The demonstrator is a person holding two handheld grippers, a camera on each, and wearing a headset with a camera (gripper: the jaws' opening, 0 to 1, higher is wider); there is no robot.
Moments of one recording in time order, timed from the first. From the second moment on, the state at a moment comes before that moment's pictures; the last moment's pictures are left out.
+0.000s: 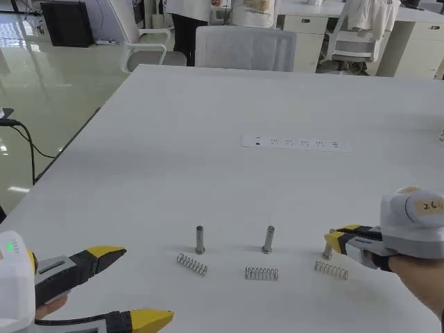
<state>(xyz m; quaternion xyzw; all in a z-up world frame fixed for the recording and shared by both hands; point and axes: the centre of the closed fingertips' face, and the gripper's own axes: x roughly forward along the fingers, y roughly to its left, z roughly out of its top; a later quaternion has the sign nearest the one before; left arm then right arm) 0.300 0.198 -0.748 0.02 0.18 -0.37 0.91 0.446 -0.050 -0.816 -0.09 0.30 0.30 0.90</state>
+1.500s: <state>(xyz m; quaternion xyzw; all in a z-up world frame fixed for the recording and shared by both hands) 0.300 0.198 -0.749 0.02 0.18 -0.37 0.91 0.422 -0.066 -0.814 -0.13 0.31 0.33 0.88</state>
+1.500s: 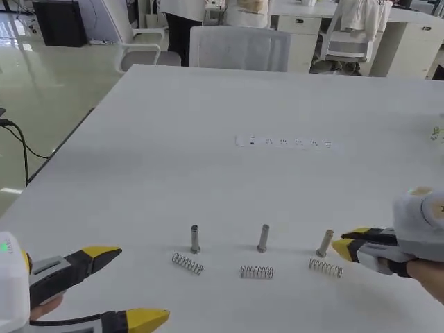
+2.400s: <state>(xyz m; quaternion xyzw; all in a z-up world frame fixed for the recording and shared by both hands) 0.301 0.199 -0.747 0.02 0.18 -0.37 0.91 0.402 -0.064 -0.849 -0.22 0.37 0.45 0.78</state>
